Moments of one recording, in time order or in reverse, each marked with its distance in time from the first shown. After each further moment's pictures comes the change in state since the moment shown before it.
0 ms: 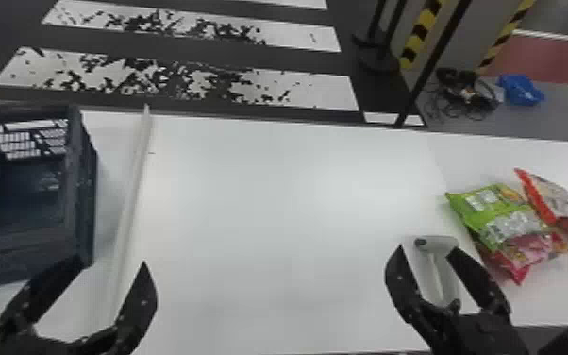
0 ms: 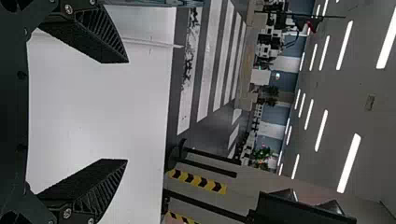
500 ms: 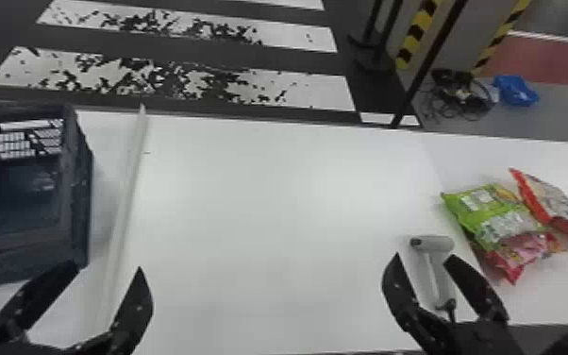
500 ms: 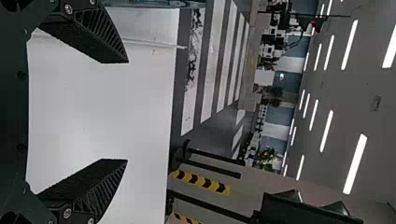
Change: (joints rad) left arm 0.018 0.004 -0.002 -0.017 -0.006 0.019 0.008; right arm 0.031 -0.019 -0.001 -0.008 -0.001 -0.002 -0.014
